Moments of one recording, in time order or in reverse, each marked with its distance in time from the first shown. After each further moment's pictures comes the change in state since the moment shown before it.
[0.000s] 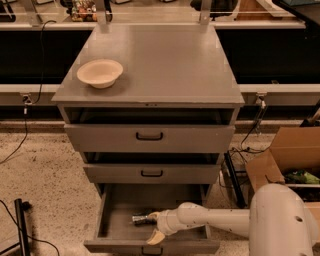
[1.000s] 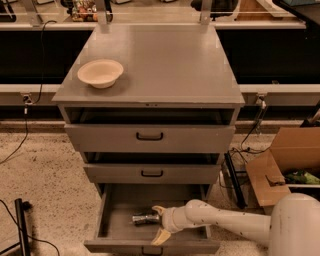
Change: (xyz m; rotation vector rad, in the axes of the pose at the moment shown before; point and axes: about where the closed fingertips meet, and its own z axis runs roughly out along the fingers) arm -0.016 0.007 -0.036 0.005 -0.038 -0.048
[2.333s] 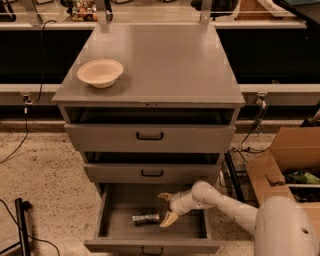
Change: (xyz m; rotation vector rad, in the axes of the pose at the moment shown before) arm 0.046 -0.075 -0.006 -0.035 -0.020 -0.066
